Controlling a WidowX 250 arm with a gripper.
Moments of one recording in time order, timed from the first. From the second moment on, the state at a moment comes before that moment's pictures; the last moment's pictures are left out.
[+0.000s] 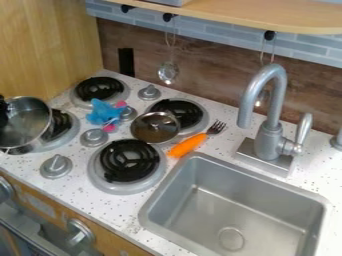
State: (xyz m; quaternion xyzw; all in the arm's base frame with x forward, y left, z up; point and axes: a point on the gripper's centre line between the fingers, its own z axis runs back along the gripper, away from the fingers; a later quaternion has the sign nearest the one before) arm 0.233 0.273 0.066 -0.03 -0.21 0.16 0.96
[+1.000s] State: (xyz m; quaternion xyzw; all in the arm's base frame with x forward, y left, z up) arm 0.270 0.132 0.029 0.02 -0.21 0.03 0.98
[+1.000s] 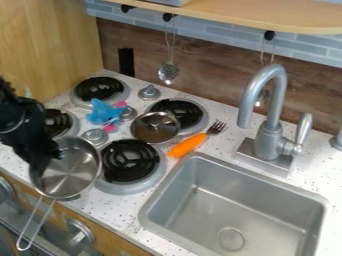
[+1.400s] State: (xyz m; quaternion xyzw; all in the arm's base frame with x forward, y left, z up) arm 0.290 0.112 0.025 0.03 -0.22 -0.01 0.98
